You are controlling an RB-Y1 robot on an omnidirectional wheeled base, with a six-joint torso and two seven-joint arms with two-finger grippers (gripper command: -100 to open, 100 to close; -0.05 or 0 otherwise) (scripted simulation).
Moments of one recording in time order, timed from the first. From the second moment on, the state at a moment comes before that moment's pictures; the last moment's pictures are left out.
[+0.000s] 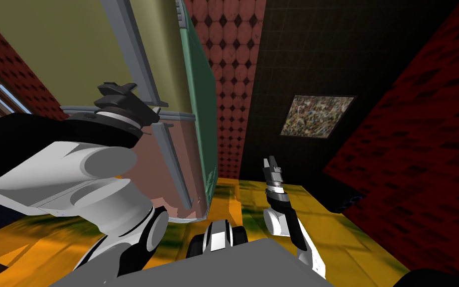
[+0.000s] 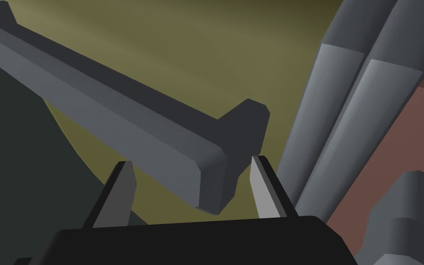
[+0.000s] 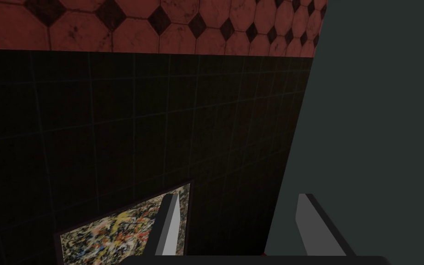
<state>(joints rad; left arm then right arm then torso) -0.62 0.14 0.40 -2.49 0.15 0.85 0.08 0.47 -0.04 -0.06 -2.22 -0.11 -0.53 0.15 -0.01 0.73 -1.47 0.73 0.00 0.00</state>
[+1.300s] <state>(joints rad) -0.72 0.07 0.44 -2.61 0.43 1.14 0.08 0.47 -0.04 -0.06 -2.22 -0.11 -0.53 0.15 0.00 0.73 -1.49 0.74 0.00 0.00</state>
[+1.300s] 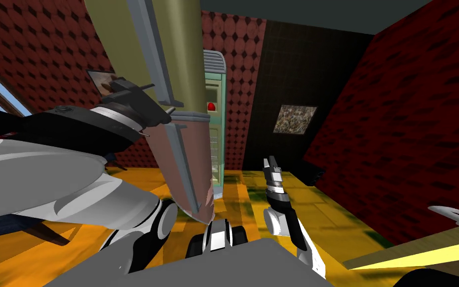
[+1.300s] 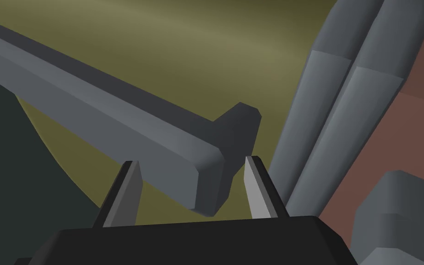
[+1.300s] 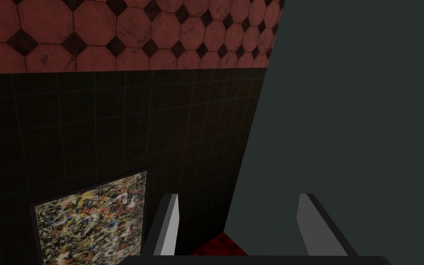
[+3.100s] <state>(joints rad) -0.83 0.00 0.45 -2.50 0.67 1.19 0.08 0.47 -0.04 -0.06 -2.22 -0.11 -0.53 0.15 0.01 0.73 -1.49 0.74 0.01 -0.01</state>
